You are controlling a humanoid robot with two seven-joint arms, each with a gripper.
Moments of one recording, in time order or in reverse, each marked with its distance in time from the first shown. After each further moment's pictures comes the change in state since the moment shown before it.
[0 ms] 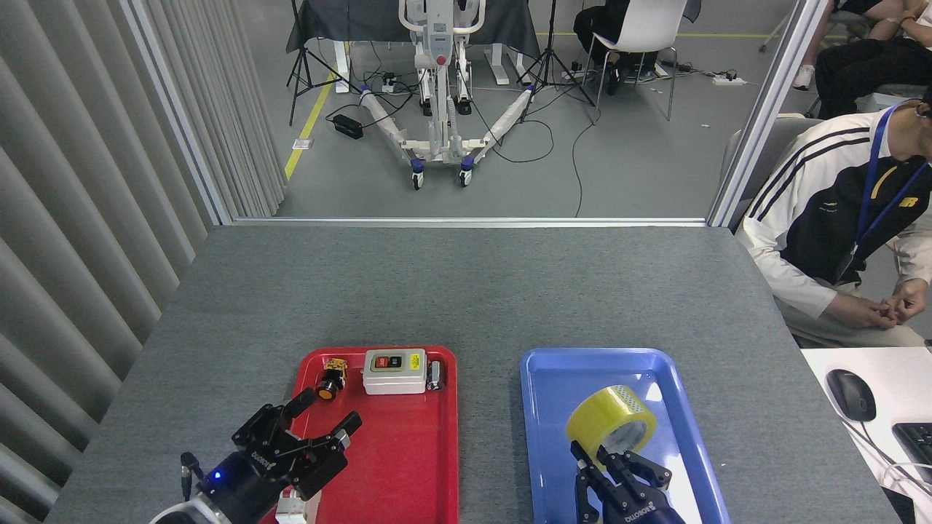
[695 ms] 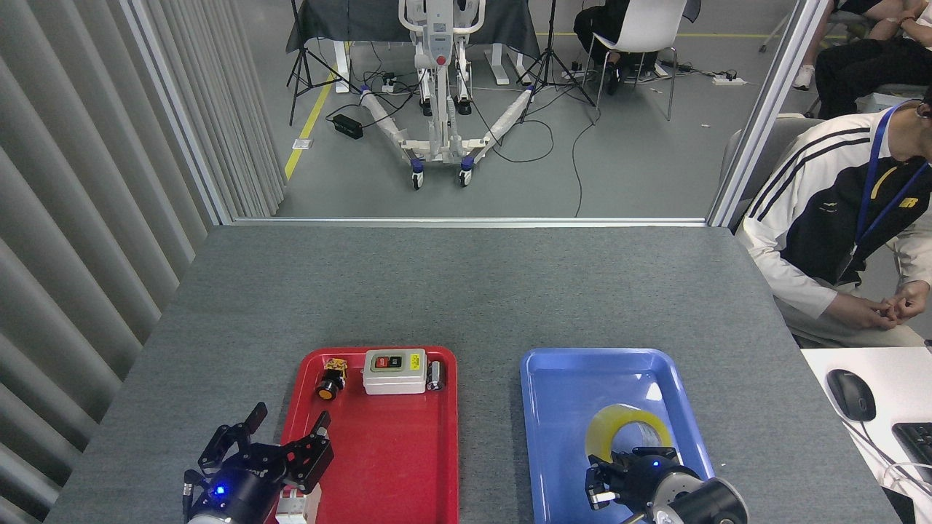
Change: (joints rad) left arm 0.049 0.016 -0.089 -0.055 -0.229 0.481 0.067; right arm -0.197 -0.011 0.012 -0.039 -0.044 0.070 0.874
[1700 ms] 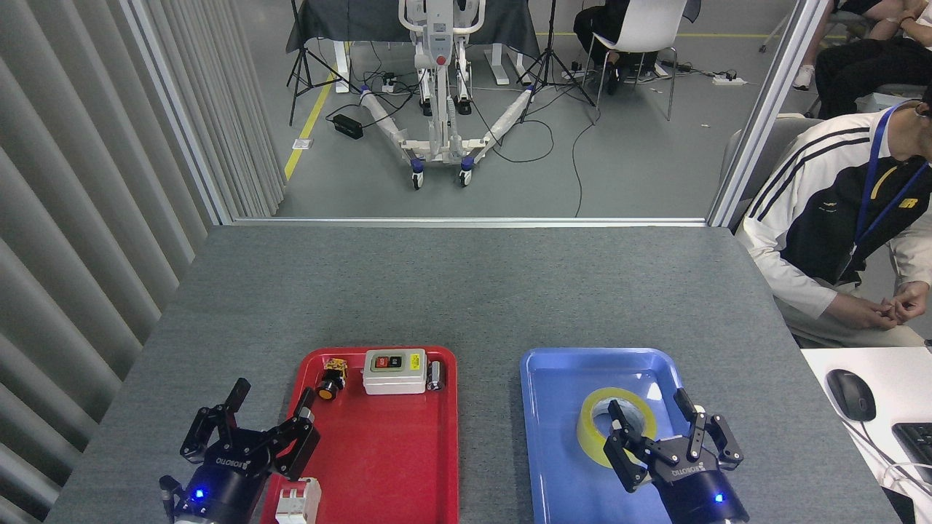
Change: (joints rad) left arm 0.014 -0.013 0.048 -0.012 0.004 -0.064 0.273; right arm 0.155 0.041 -0.149 0.003 -0.005 0.012 -0.962
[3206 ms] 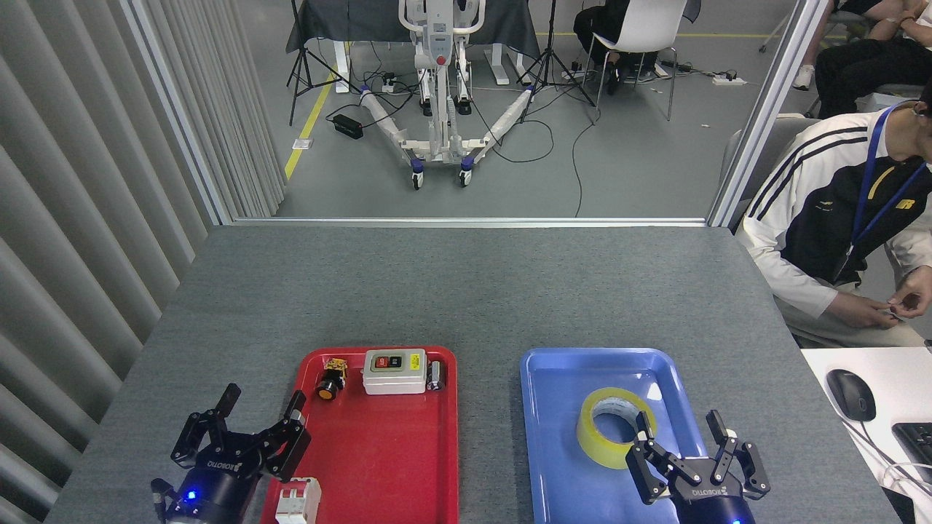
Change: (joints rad) left arm 0.002 0.002 0.025 0.022 0.003 0.003 -0.017; right arm 0.065 0.024 -0.025 -0.028 0.009 0.126 -0.063
